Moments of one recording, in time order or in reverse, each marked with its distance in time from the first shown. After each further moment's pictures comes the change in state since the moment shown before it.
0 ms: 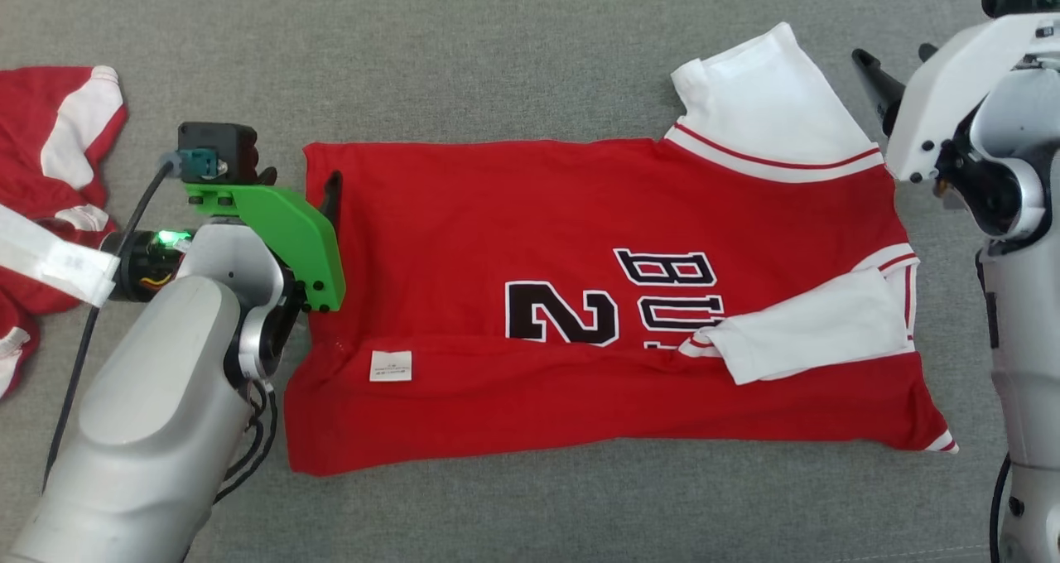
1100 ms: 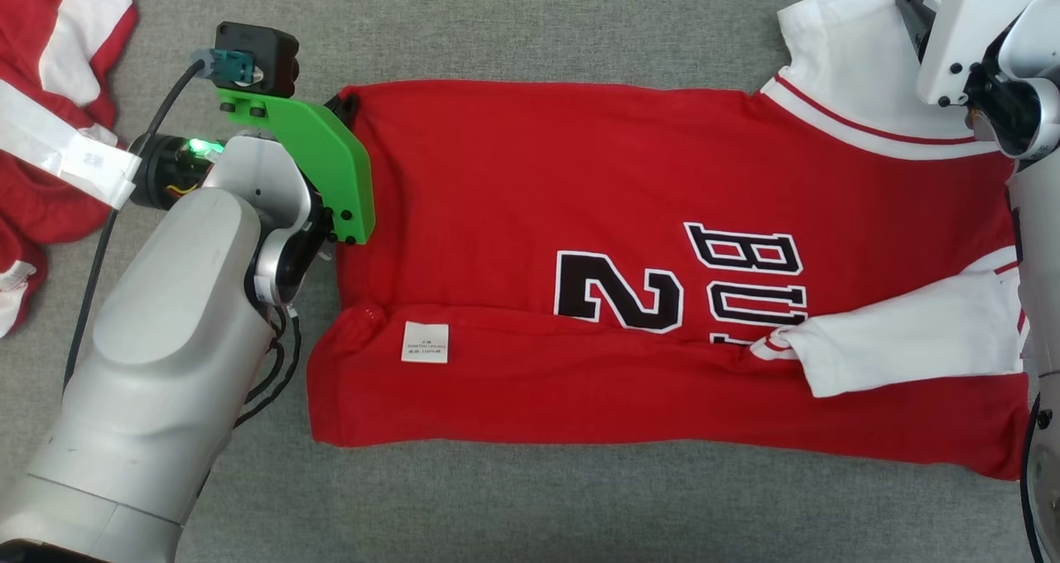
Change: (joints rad) left arm -0.184 -0.060 -0.056 0.129 -0.008 -0.088 0.057; right arm -0.244 -0.045 0.015 0.379 -0.068 0.000 -0.140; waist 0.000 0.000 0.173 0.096
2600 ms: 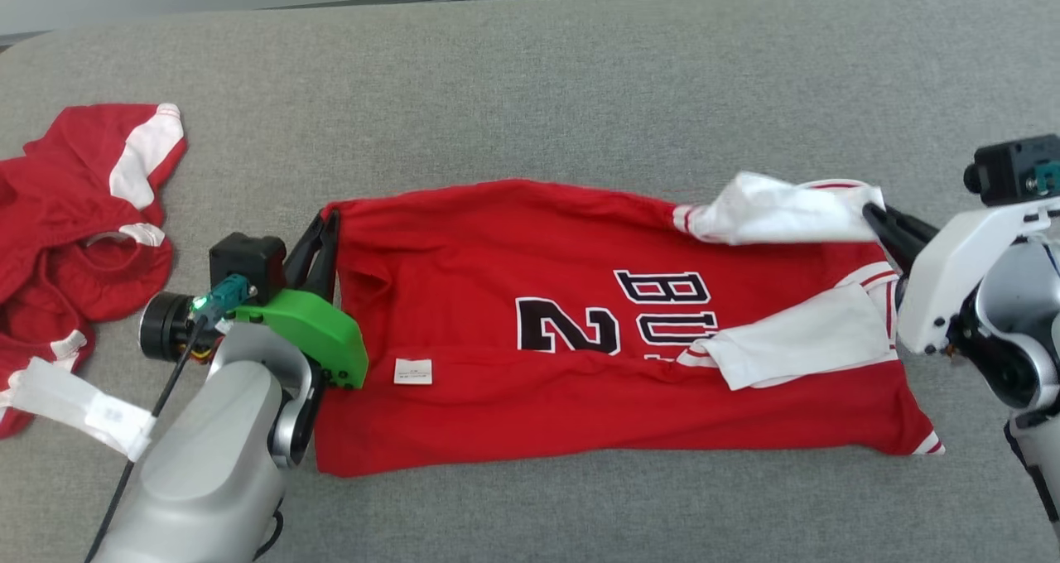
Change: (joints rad) left arm 0.261 -0.004 -0.004 0.096 0.065 -0.030 -0.606; right arm 0.574 -0.172 0.165 -0.495 0.367 0.000 -0.078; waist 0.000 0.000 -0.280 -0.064
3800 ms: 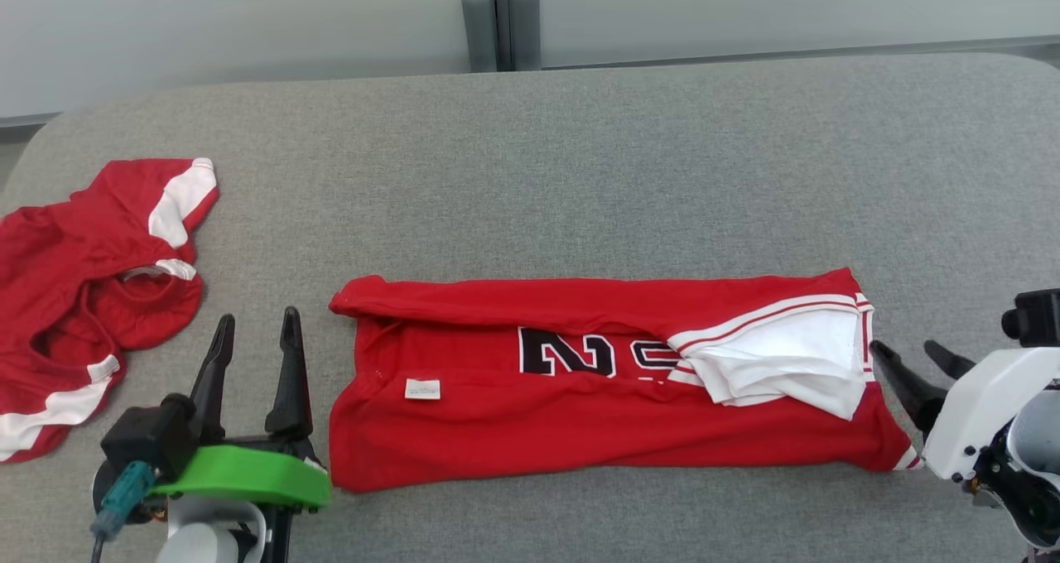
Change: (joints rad) left arm 0.487 -0.133 0.496 -0.421 0.179 -0.117 -0.040; right arm 0.373 0.129 -0.215 -0.208 -0.012 0.000 0.100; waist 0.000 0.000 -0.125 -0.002
